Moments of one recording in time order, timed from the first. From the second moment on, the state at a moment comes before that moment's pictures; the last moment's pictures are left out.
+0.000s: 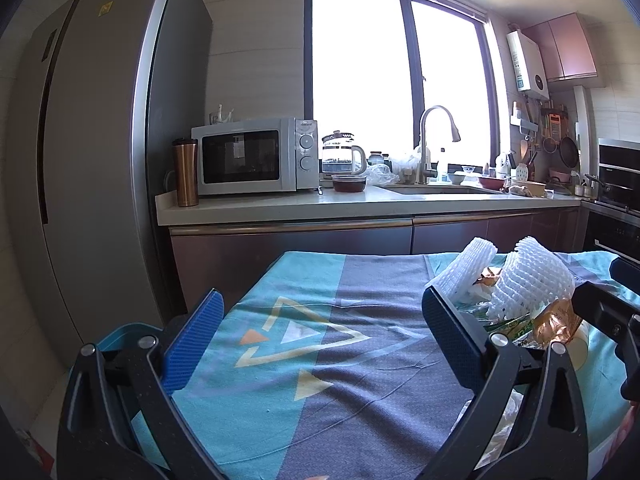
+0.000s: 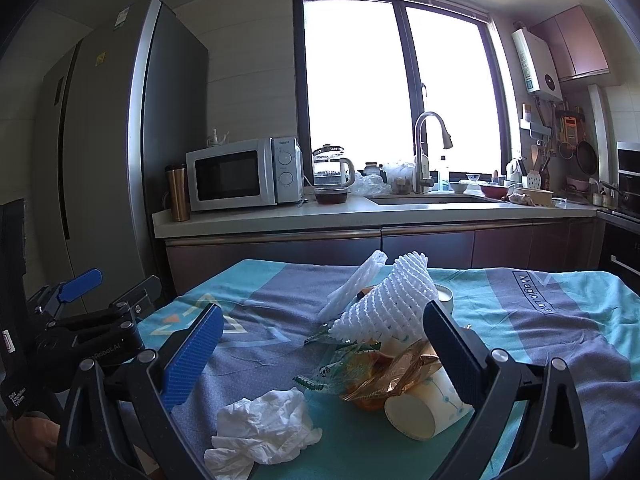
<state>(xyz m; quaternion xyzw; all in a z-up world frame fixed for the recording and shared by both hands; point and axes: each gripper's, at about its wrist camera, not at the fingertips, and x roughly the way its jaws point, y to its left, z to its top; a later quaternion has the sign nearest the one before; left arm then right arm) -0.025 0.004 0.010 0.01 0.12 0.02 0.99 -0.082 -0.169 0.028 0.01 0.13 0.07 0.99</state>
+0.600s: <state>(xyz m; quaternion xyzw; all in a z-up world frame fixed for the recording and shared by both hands) -0.026 0.003 0.010 0.01 0.12 0.02 0.99 -0.078 -0.170 0.026 0.02 0.13 0.07 0.99</state>
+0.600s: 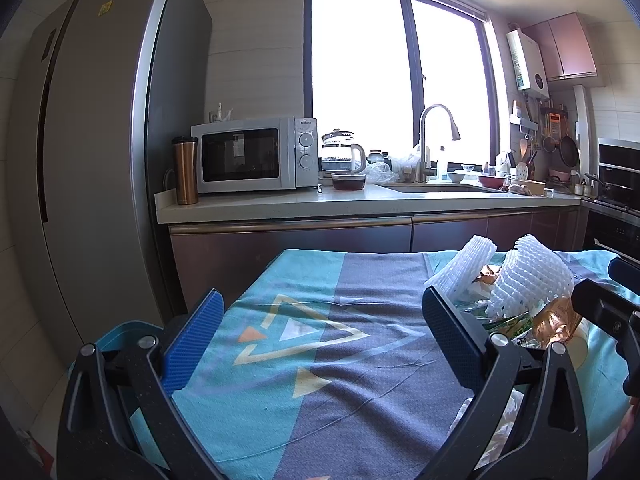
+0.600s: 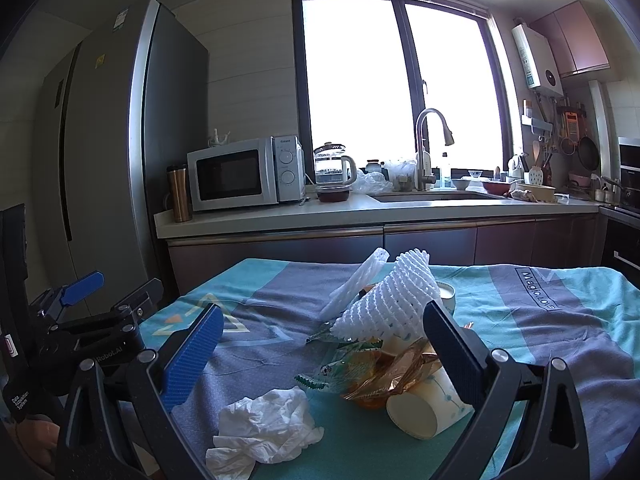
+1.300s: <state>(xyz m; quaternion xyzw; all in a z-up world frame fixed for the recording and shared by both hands) -0.026 -0.004 0.003 0.02 0.13 0.01 0.99 -0.077 -0.175 0.025 0.03 0.14 0.08 0.99</state>
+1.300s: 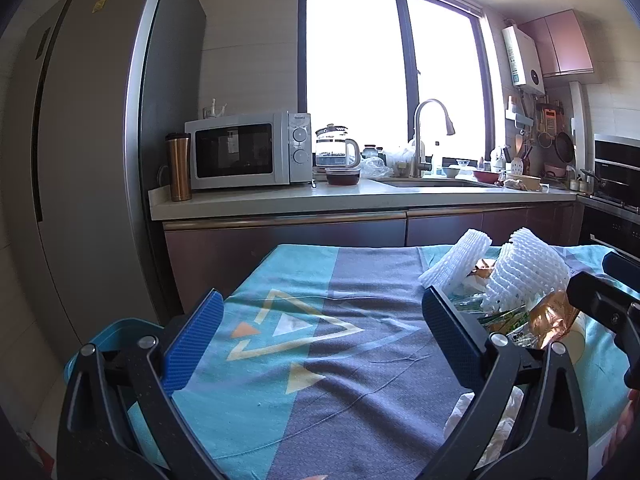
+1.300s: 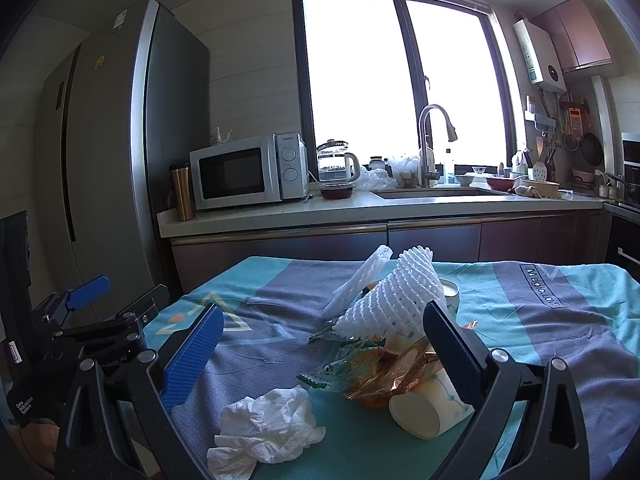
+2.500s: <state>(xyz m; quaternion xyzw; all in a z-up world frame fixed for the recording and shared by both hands) -0.004 -0.066 -0.057 0.06 0.29 -0.26 0.92 0.016 -0.244 0.020 0.12 0.29 0.10 0.95</state>
